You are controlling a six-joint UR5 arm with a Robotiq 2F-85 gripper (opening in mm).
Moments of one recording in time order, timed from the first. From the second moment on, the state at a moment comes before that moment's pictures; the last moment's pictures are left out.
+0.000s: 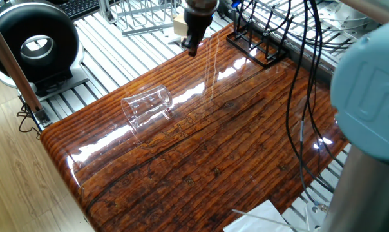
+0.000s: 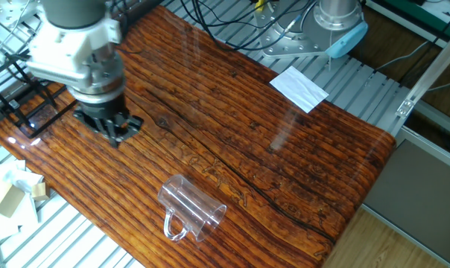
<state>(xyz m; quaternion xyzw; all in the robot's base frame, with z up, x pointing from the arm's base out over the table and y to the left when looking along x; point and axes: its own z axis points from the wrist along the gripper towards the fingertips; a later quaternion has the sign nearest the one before) 0.638 -0.035 0.120 -0.19 0.98 -0.01 0.07</state>
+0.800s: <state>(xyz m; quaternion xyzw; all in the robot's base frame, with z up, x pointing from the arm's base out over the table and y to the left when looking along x) 0.633 -0.019 0.119 -0.20 0.98 0.00 0.07</state>
